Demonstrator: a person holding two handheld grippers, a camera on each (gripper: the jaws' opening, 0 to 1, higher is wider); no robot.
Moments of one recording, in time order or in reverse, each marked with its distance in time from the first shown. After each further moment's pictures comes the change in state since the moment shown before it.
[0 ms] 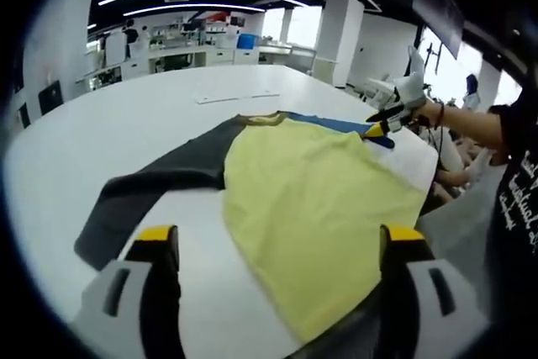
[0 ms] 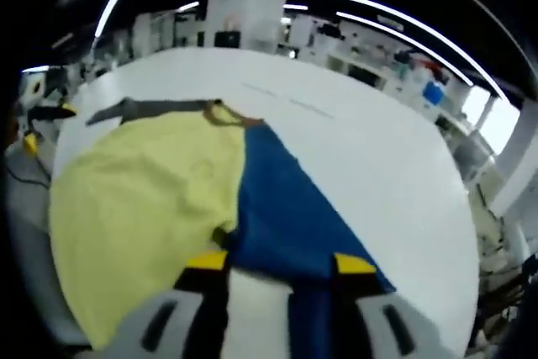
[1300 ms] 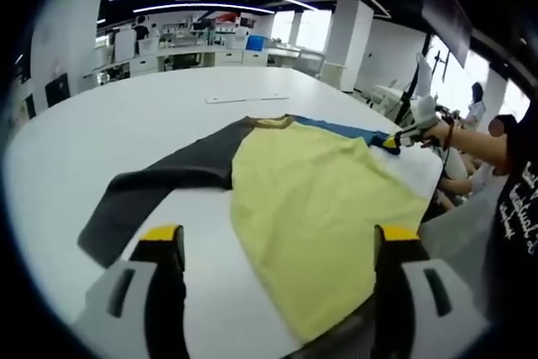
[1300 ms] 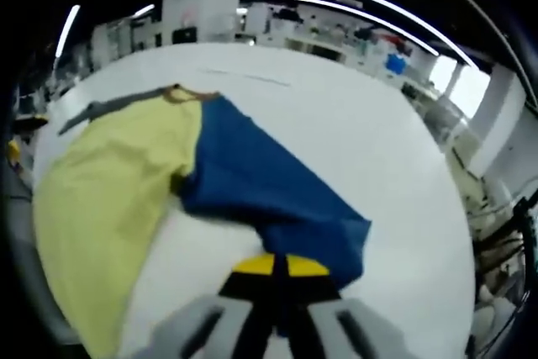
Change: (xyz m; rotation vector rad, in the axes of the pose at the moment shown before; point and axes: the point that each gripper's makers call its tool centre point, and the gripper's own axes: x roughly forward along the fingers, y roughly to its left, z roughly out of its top) left arm -0.003 0.009 0.002 -0.024 -0.010 0.038; right arm -0.016 -0.025 -0.046 0.099 0.048 -0.119
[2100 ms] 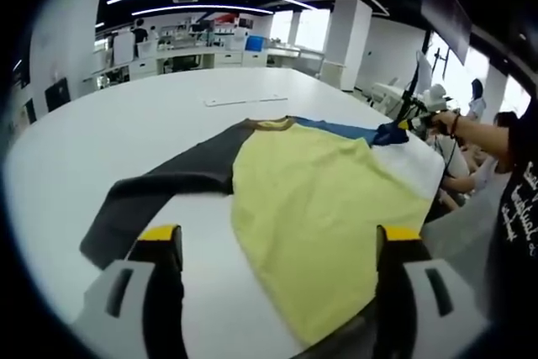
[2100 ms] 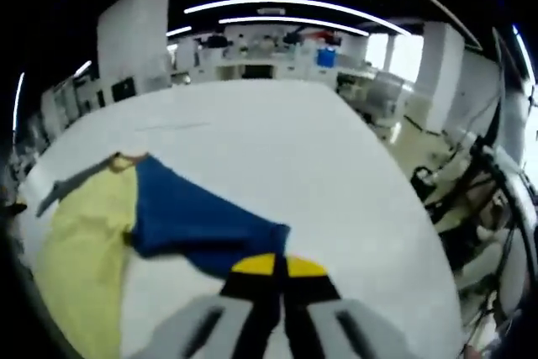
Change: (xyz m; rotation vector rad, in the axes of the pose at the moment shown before) left arm 0.003 0.002 0.003 0.015 0.001 0.009; right arm -0.039 -0.100 0.000 0.325 -0.091 -0.196
